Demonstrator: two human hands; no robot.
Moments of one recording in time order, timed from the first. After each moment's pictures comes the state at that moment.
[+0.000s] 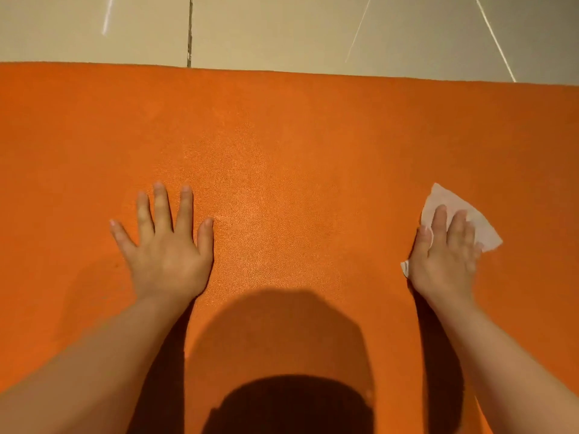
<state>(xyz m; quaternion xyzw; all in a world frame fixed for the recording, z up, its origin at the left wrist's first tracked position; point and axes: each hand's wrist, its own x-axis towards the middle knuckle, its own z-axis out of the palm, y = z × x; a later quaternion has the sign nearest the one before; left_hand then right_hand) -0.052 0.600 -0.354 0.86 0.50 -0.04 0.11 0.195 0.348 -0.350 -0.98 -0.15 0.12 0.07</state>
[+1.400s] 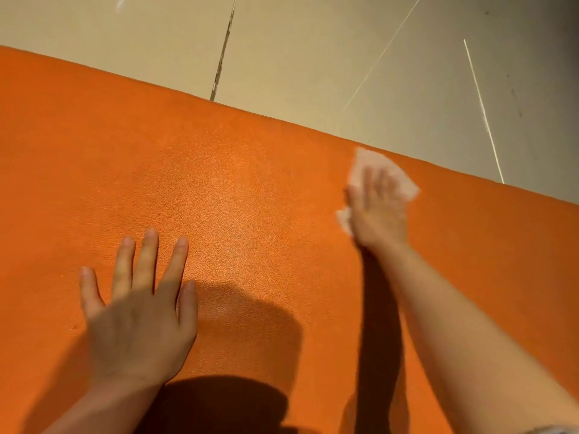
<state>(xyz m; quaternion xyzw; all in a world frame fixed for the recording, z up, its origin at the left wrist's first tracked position) -0.049 0.604 -0.362 0.85 0.52 0.07 0.07 0.300 0.547 -0.367 -0.90 -0.40 0.11 -0.12</state>
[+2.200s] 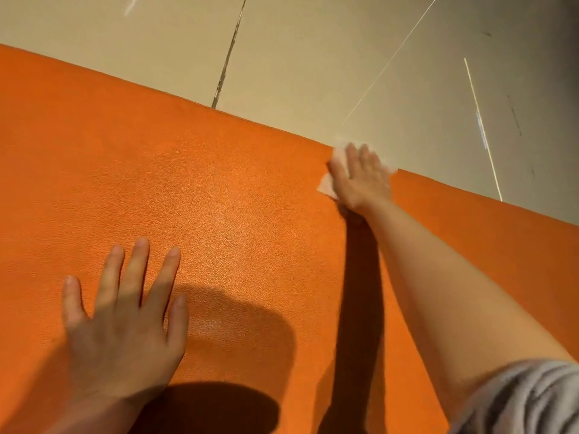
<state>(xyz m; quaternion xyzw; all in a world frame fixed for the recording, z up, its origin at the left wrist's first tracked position) -0.053 0.604 -0.366 0.85 0.51 0.10 0.07 0.309 0.623 -0.341 -0.91 -0.37 0.18 -0.03</state>
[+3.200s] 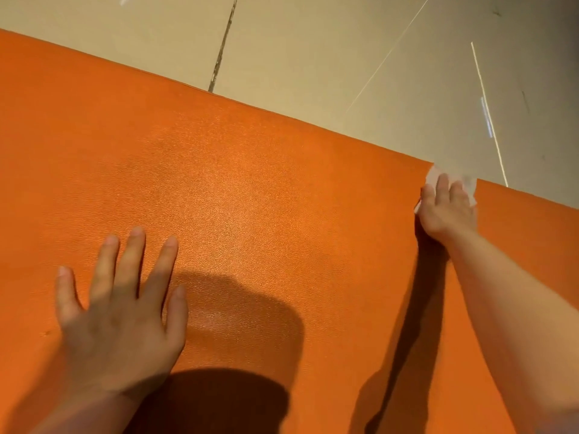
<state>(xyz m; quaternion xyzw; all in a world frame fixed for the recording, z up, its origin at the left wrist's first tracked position) -0.053 0.601 -0.370 0.85 0.50 0.09 0.08 0.379 0.511 -0.335 -0.97 -0.21 0.14 -0.05</state>
